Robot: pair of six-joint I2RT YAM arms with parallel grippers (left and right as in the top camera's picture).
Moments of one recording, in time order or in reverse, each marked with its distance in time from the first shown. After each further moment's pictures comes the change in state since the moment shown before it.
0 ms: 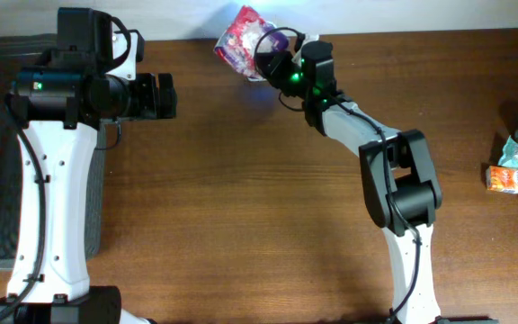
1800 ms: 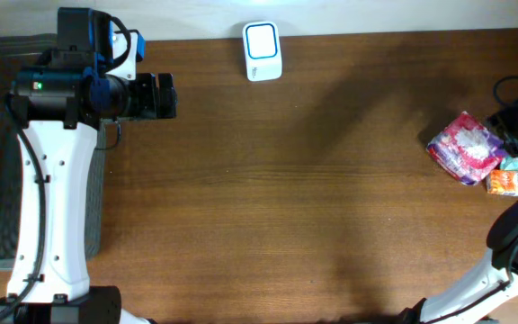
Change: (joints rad) left arm 0.000 0.000 0.000 0.000 0.000 0.000; right arm -0.910 -0.324 0.117 -1.435 0.229 -0.656
